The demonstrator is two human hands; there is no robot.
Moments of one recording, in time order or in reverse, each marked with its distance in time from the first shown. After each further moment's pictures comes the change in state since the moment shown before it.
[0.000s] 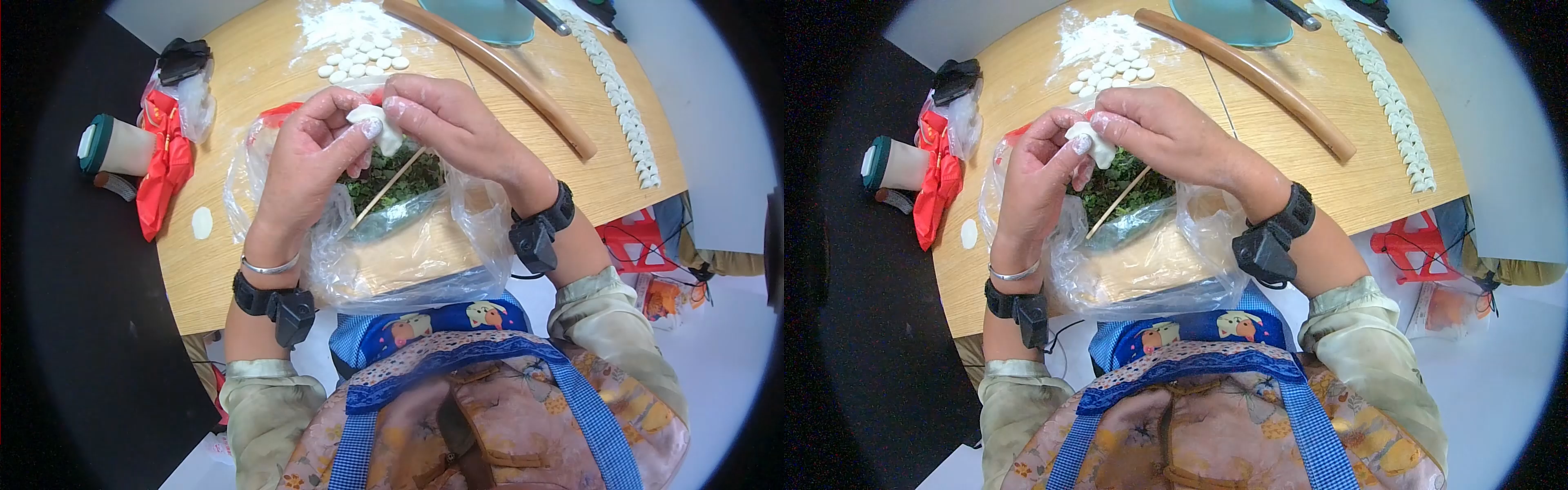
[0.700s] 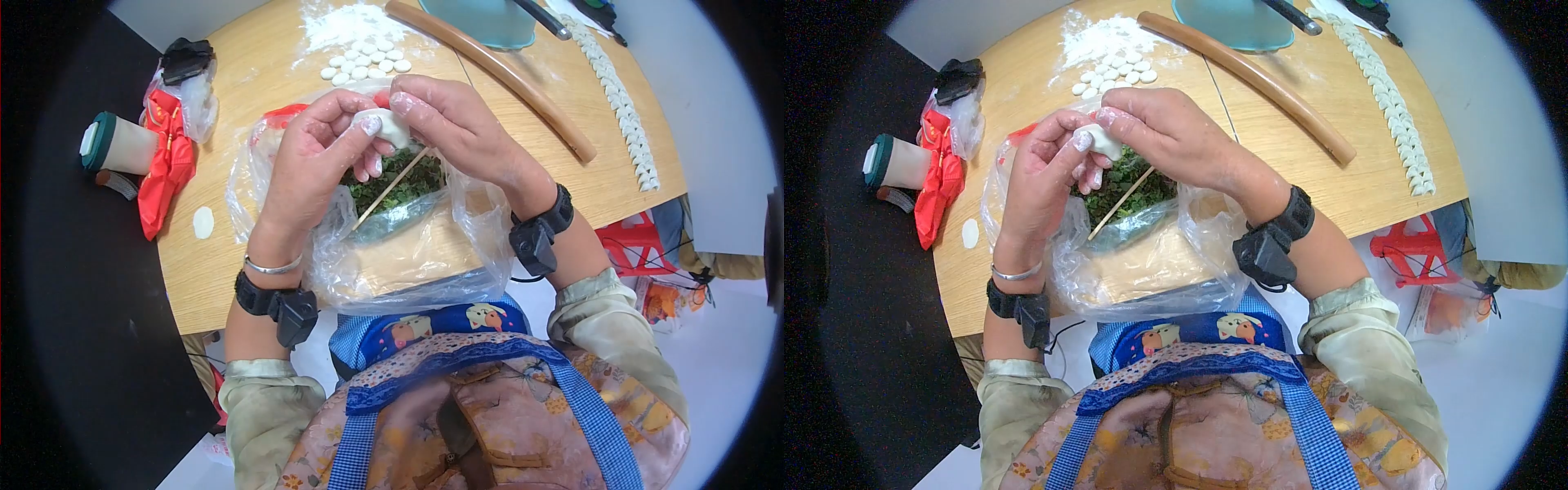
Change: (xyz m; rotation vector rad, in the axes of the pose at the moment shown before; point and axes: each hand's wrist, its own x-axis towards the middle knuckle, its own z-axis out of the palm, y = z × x) left_hand 0.001 -0.002 0.000 -0.005 -0.064 0.014; right_hand -0.001 -0.004 0.000 -0.024 0.020 0.033
